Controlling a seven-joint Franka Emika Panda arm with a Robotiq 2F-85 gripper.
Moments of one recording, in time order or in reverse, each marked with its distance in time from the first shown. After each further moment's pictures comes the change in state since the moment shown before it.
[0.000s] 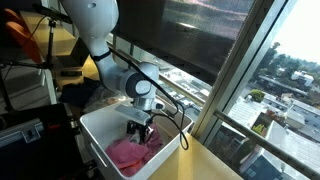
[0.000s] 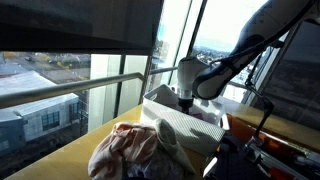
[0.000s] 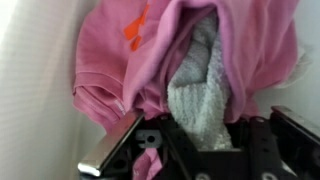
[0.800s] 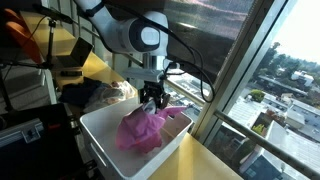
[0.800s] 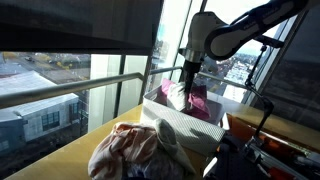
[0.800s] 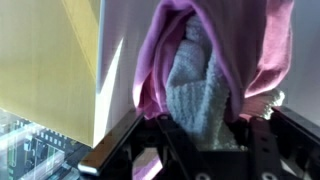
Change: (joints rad) arm 0.013 -0.316 0.003 -0.014 -0.008 -0.140 -0.010
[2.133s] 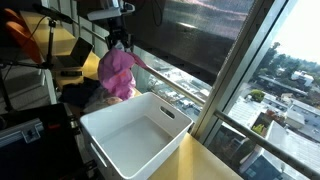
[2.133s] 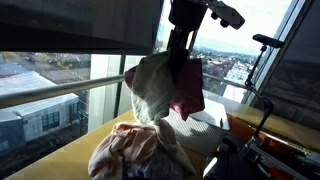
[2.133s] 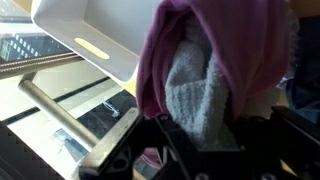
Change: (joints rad) arm 0.243 -0.179 0.279 0.095 -0.035 -0.235 0.116
